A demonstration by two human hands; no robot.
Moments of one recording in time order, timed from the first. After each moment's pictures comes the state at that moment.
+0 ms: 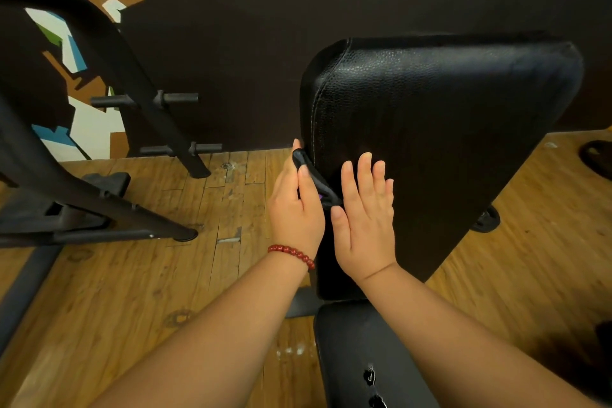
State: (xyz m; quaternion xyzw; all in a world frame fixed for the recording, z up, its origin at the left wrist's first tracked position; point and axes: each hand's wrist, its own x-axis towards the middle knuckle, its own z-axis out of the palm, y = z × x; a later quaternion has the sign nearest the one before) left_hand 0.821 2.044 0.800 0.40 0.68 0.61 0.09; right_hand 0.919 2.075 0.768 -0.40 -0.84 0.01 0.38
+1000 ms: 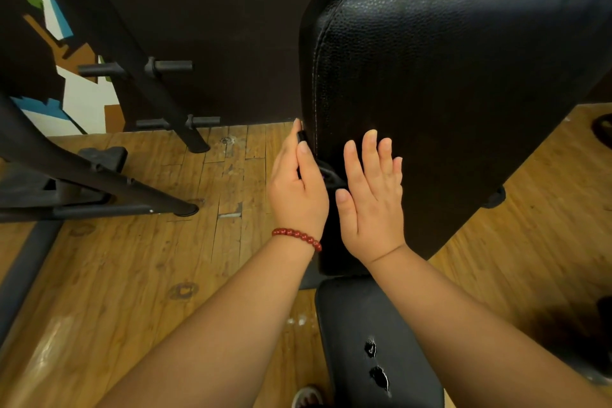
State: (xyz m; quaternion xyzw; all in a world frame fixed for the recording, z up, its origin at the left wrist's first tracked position) left_hand 0.823 2.052 0.772 0.38 0.67 0.64 0.08; right_hand 0.924 2.082 0.744 -0.36 -0.84 0.00 0.40
